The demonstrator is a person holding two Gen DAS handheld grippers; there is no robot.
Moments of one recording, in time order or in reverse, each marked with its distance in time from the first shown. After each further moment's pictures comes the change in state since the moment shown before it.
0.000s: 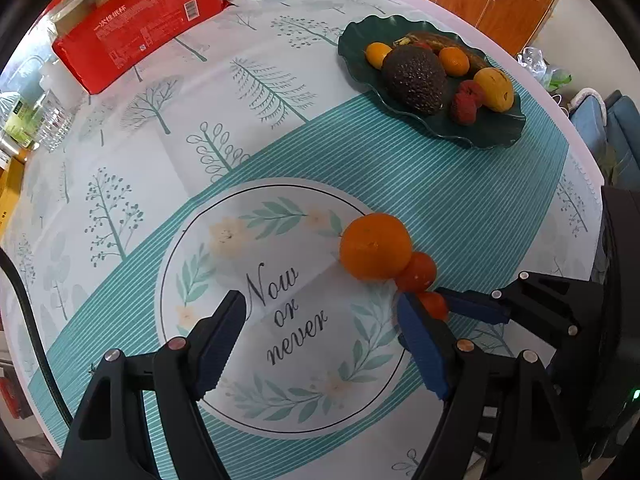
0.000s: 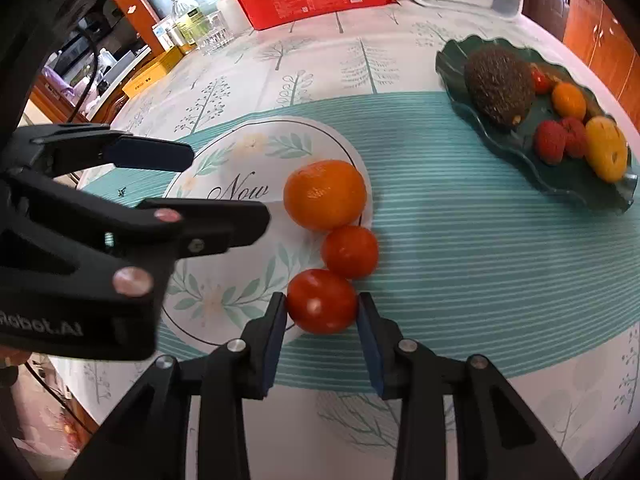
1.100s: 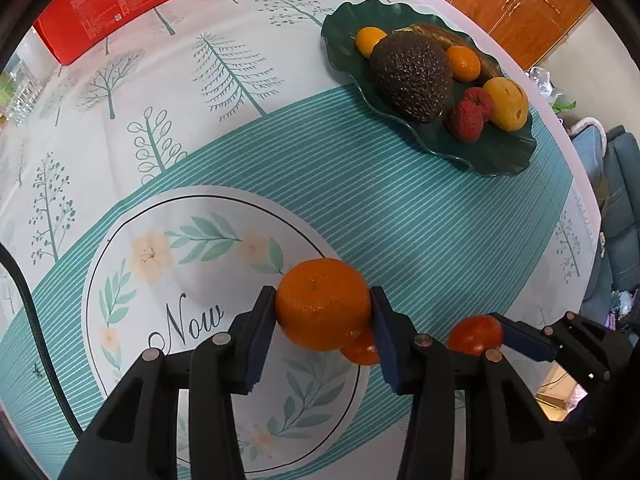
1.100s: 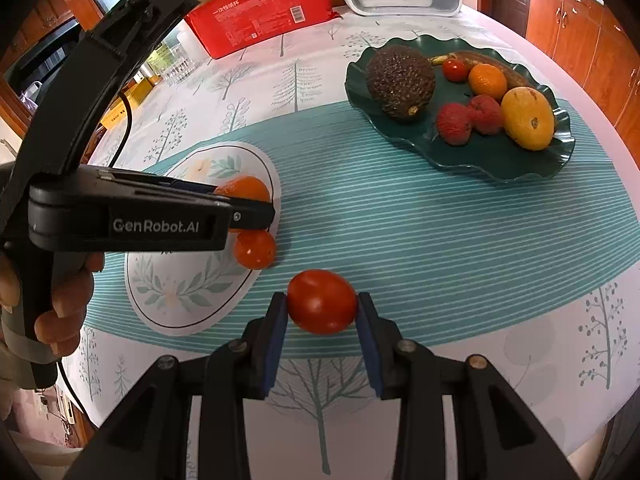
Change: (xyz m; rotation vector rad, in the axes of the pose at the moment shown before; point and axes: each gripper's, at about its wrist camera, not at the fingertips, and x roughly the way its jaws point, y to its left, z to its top) left arm 0.055 -0.033 0.032 -0.107 0.037 -0.072; right arm -0.035 -0.053 -0.016 0.105 -0.047 -0.040
